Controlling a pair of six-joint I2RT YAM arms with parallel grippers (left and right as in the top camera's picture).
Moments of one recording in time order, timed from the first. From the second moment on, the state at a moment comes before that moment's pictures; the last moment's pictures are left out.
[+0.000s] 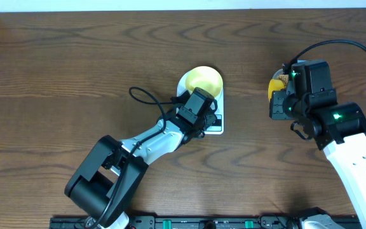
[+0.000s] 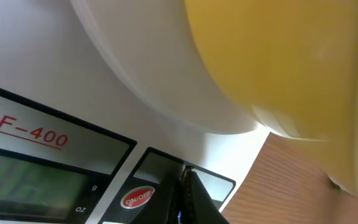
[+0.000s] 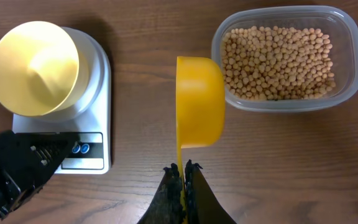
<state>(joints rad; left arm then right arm) -0.65 1.80 0.92 -0.10 0.06 -1.27 0.25 1.26 1.18 -0.91 0.06 0.26</state>
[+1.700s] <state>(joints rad) 0.05 1.29 1.07 -0.38 -0.30 -0.18 0.25 1.37 1.18 -0.71 0.10 0.25</state>
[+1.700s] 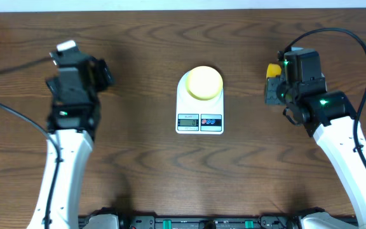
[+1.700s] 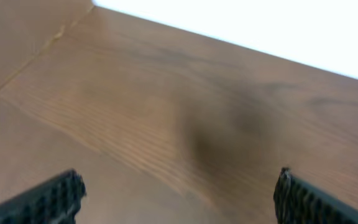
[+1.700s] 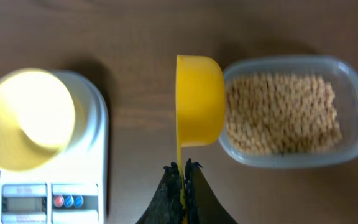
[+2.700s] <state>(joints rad) 0.11 1.30 1.45 -1.35 0.52 0.87 0.22 1.37 1.18 -0.50 0.00 0.25</state>
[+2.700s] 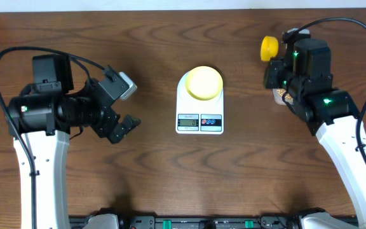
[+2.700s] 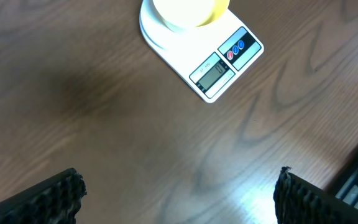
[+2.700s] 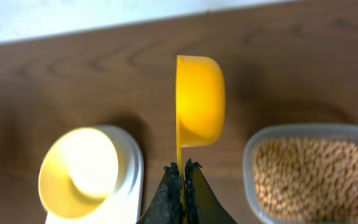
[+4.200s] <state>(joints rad) -0.01 1.40 1.41 -1.32 0.57 0.91 0.05 1.13 1.18 -0.91 -0.03 0.08</state>
